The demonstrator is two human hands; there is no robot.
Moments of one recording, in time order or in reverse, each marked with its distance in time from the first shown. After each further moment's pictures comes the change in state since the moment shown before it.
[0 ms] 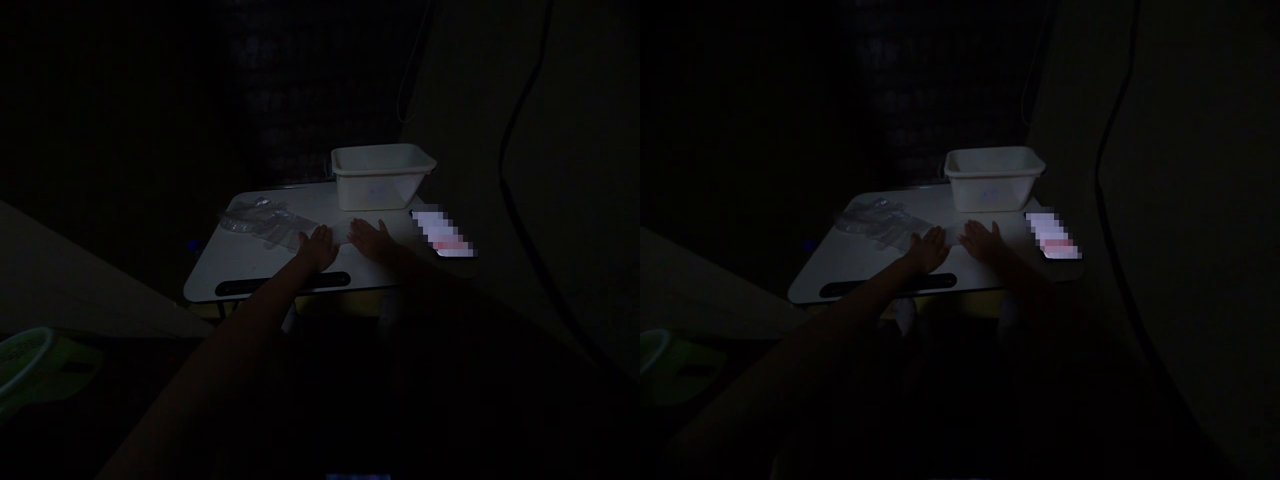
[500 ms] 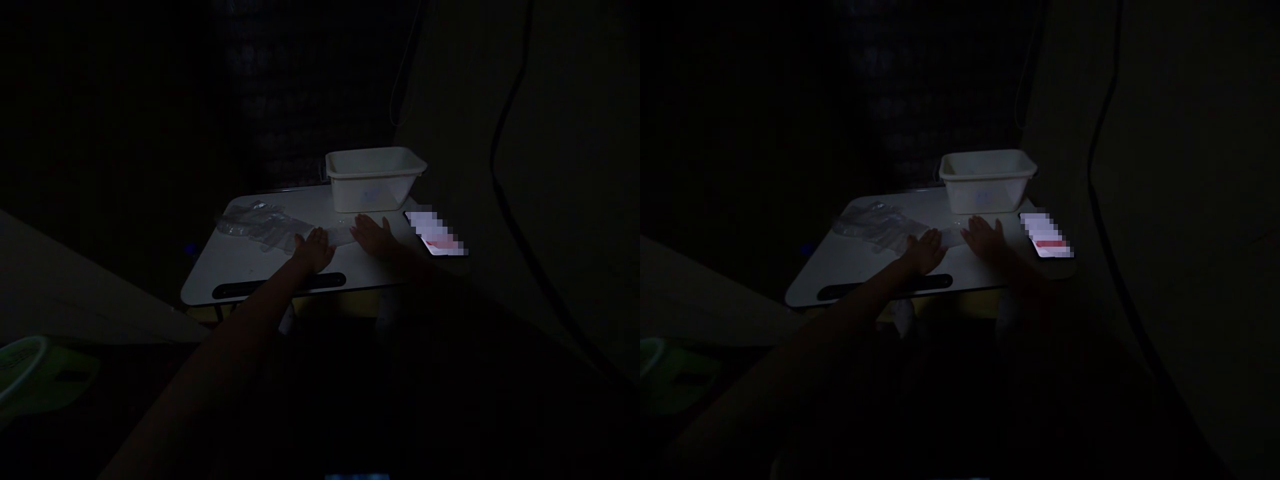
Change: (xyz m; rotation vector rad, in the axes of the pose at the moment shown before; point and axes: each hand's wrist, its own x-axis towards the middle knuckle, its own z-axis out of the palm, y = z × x) left_hand -0.003 0.000 -0.003 0.005 -0.019 0.004; right_hand -0.003 0.008 -0.011 0.026 0.001 0.116
